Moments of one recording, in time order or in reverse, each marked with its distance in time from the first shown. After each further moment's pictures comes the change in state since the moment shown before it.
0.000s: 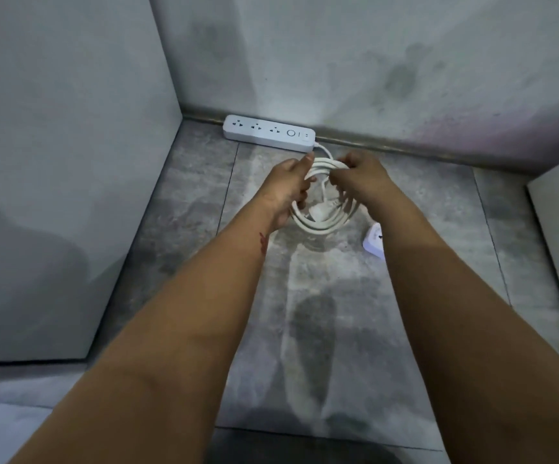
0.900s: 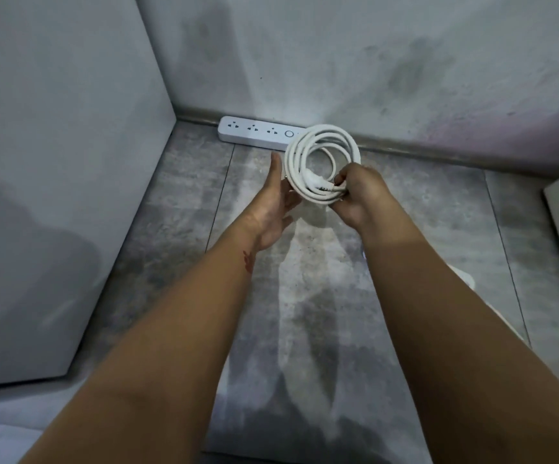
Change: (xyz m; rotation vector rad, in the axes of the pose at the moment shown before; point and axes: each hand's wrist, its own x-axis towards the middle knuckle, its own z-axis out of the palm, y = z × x) left_hand 0.028 -0.034 -0.010 -0.097 -0.183 -0.146; right_hand 0.025 0.011 0.017 0.787 0.099 0.398
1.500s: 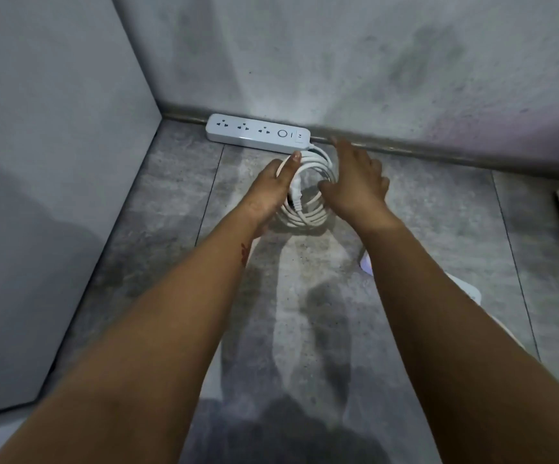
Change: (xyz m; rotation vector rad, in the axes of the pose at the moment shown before) left_hand 0.044 0.011 0.000 0.349 0.256 0.173; right_hand 0.025 -0.003 -0.009 -1.185 0.012 -0.568
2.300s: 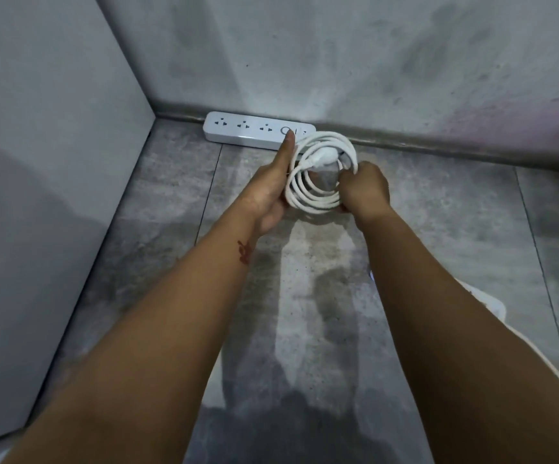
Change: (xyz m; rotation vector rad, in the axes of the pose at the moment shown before) left_hand 0.025 0.009 0.001 -0.306 -0.079 -0.122; right_hand 0.043 0.020 0.032 0.417 -0.008 0.349
